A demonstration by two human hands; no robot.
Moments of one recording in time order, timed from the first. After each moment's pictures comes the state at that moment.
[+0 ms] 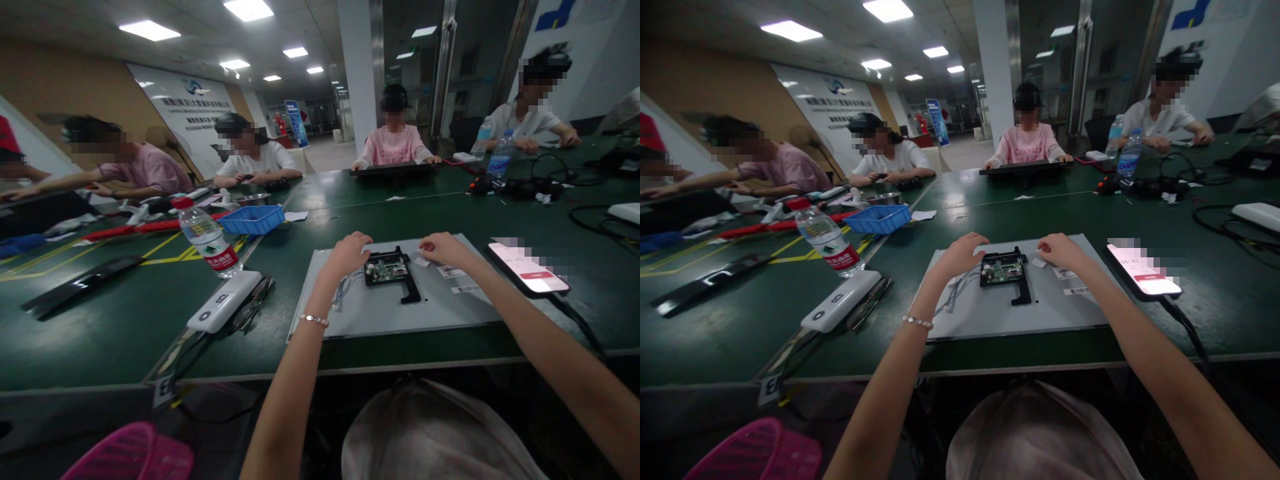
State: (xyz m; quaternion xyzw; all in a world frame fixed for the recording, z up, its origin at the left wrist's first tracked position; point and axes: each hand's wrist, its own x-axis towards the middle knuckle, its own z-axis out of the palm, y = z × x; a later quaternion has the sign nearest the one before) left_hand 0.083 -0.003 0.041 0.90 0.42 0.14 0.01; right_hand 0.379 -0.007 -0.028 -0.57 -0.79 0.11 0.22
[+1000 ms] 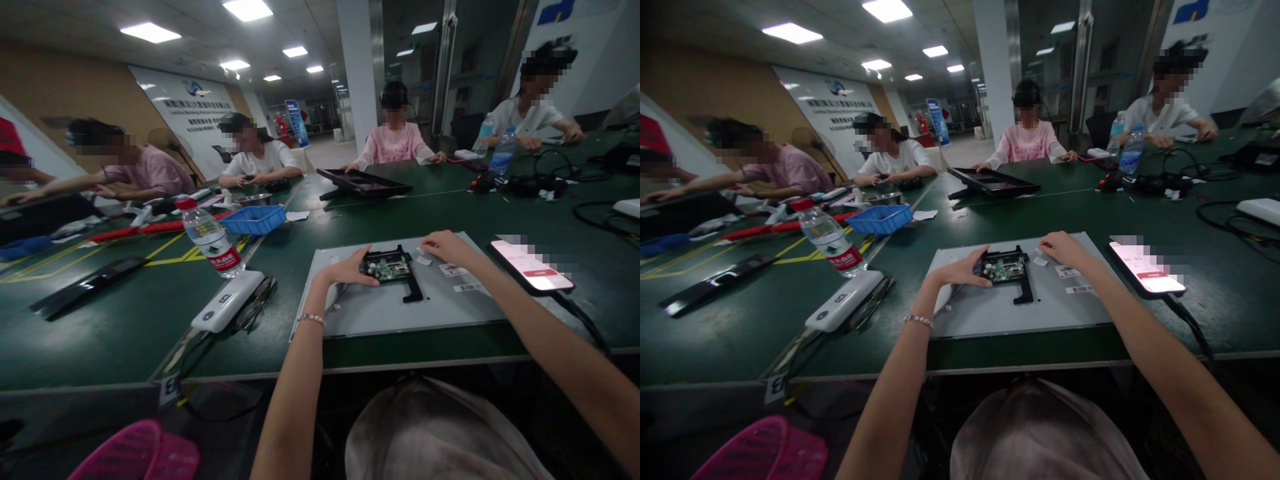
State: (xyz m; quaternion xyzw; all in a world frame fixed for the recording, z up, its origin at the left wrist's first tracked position) left_hand 0.055 0.005 0.008 0.89 0.38 0.05 0.25; right_hand 0.379 -0.012 -0.023 -0.54 -0.81 0.08 0.22
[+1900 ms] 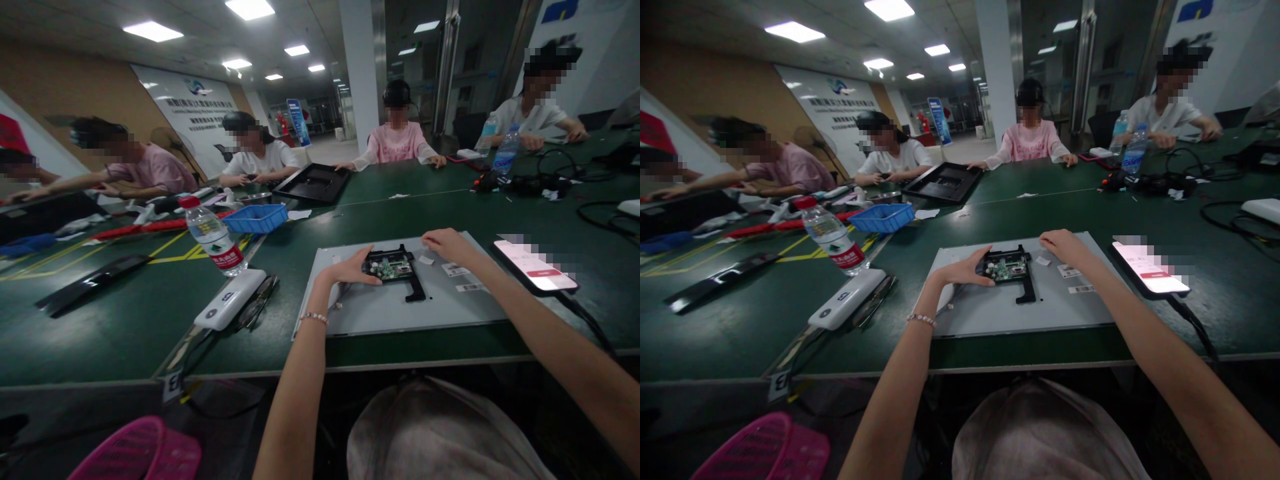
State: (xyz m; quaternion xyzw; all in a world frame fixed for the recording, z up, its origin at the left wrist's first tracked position) left_hand 0.055 0.004 0.007 0.89 0.38 0.04 0.26; right_hand 0.376 -0.010 -0.025 -0.53 -0.81 0.06 0.25
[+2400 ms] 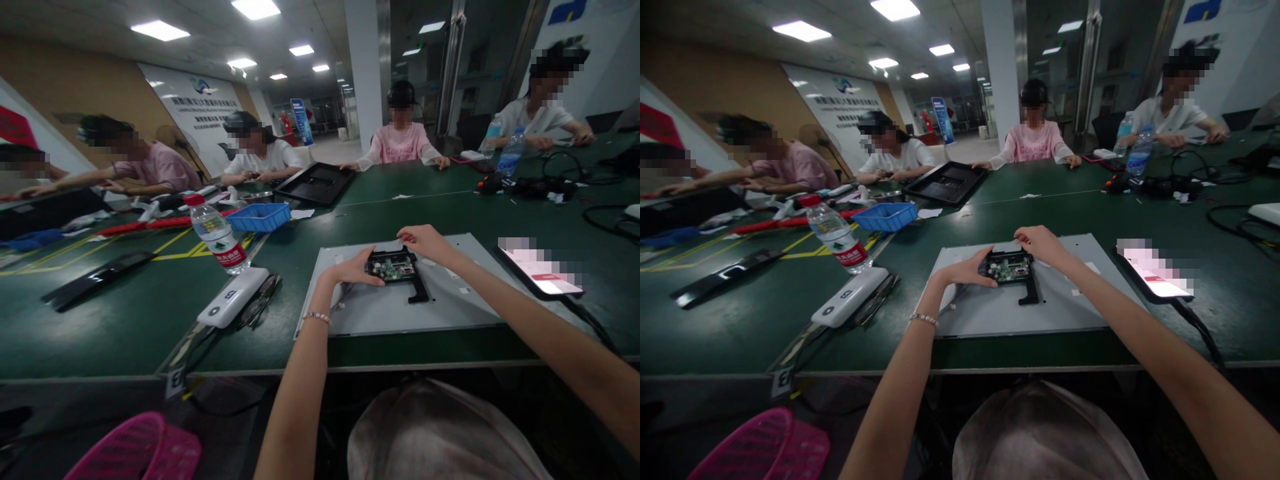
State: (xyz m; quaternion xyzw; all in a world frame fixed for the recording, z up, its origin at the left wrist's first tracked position) left_hand 0.055 0.007 0.002 0.88 0.38 0.05 0.29; right_hand 0.313 0.006 -0.007 -0.49 -0.81 0.09 0.32
